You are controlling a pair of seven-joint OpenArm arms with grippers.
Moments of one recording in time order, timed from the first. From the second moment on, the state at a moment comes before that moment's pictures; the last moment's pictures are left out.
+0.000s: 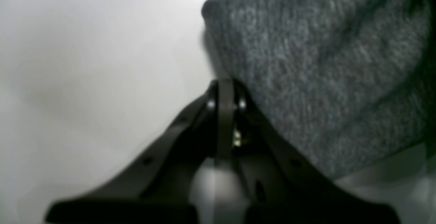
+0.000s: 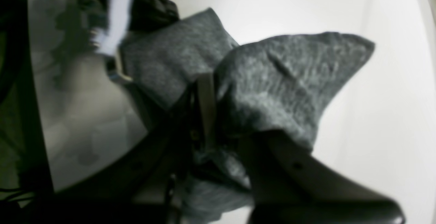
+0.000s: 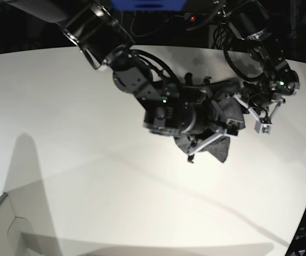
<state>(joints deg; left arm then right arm) -1.0 2.1 -34.9 87.3 -1.5 -39.4 54.1 15.5 -8.3 -39.6 92.5 -1.9 39.6 -55.2</state>
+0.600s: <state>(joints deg) 1.1 3.4 -35.1 90.0 -1.3 -39.4 54.5 18.1 -8.0 -42.3 79.4 -2.0 39.7 -32.8</state>
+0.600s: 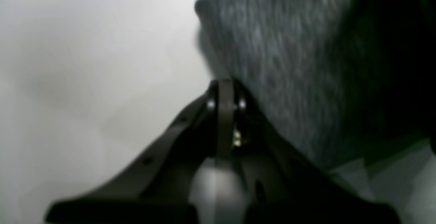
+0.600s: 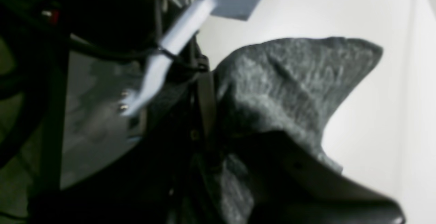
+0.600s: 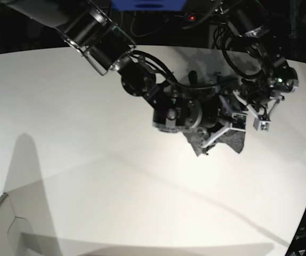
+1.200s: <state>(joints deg) 2.3 4.1 -35.4 90.3 -1.7 -39.4 53.2 20.8 -8.1 -42.2 76.5 -2.0 39.6 -28.7</state>
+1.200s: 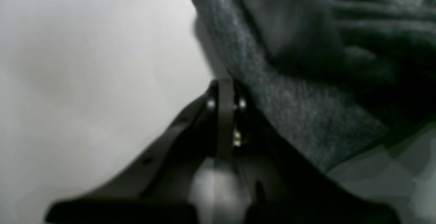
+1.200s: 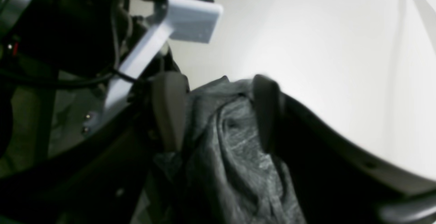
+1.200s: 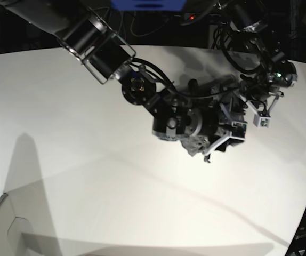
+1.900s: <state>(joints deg) 8.1 4.1 -38.8 99.4 -10.8 -39.8 55.3 13.3 -8.6 -12.9 88.3 -2.2 39.8 -31.9</state>
